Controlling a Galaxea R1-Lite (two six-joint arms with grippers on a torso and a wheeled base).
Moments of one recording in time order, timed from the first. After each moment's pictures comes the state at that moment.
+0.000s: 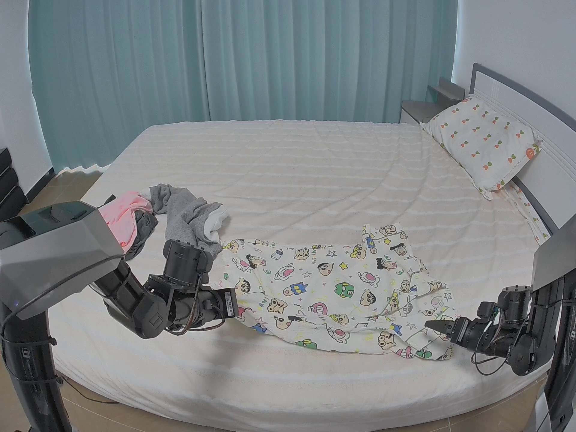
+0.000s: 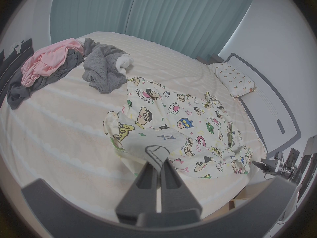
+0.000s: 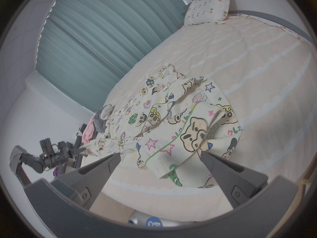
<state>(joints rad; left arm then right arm) -0.39 2.18 -0.83 -0.60 -0.03 -0.48 0.02 2.33 -0.13 -1.55 0.34 0.56</state>
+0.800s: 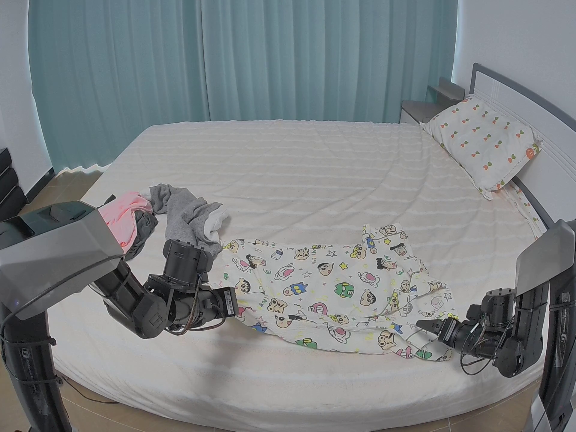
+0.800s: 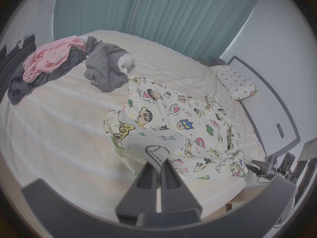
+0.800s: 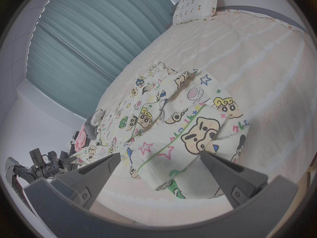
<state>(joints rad) -0.39 2.18 -0.83 -0.60 -0.03 -0.50 0.07 2.41 -0.18 -1.55 0.28 0.62</state>
